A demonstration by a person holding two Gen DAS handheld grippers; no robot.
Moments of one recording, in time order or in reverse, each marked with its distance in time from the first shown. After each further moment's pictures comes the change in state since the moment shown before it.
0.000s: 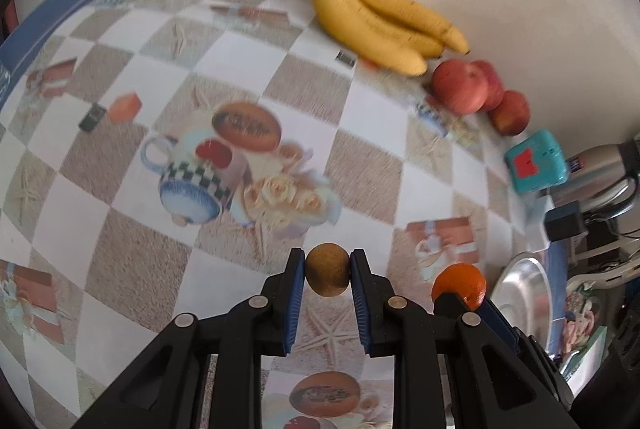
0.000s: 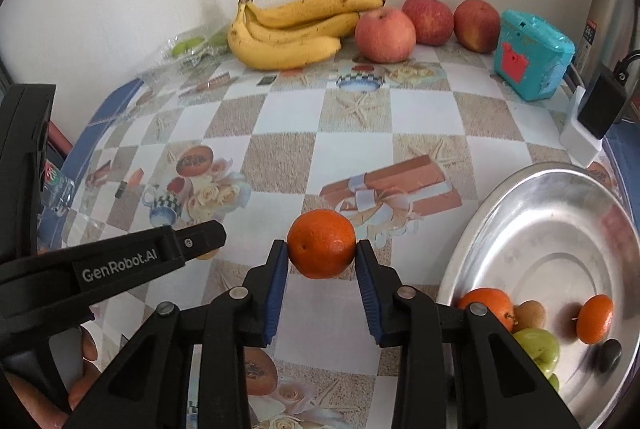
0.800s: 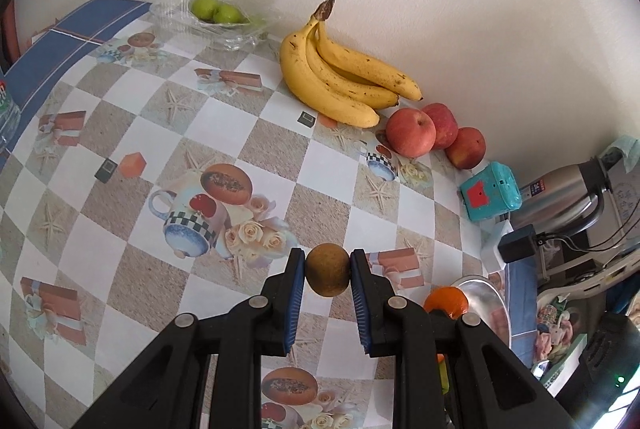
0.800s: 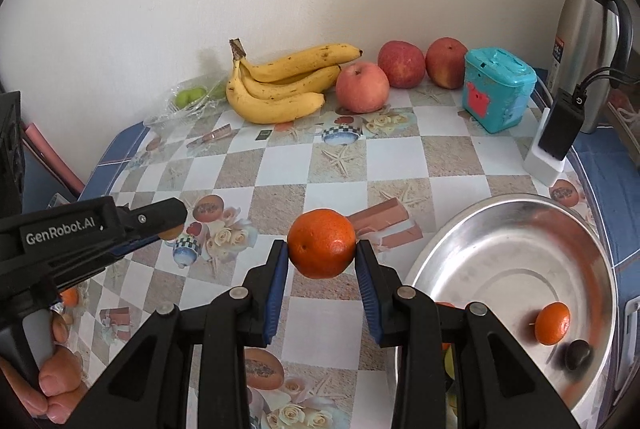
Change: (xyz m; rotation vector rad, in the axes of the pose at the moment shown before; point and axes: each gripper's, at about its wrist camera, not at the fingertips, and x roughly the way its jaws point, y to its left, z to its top) left arm -0.054 -0.024 0.014 0.013 -0.097 -0.057; right arm -0.049 -0.015 0.017 0.056 -0.082 0.007
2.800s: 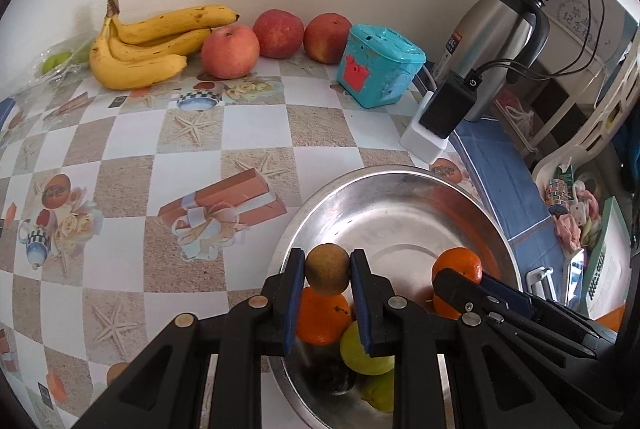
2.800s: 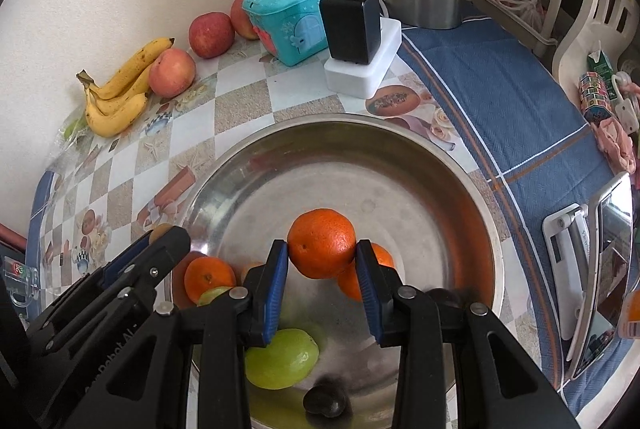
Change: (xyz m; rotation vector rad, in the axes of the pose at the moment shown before) left arm 0.077 -0.149 -0.100 0.447 0.060 -0.043; right arm -0.024 -0.149 -0.030 0.295 0.132 -0.221
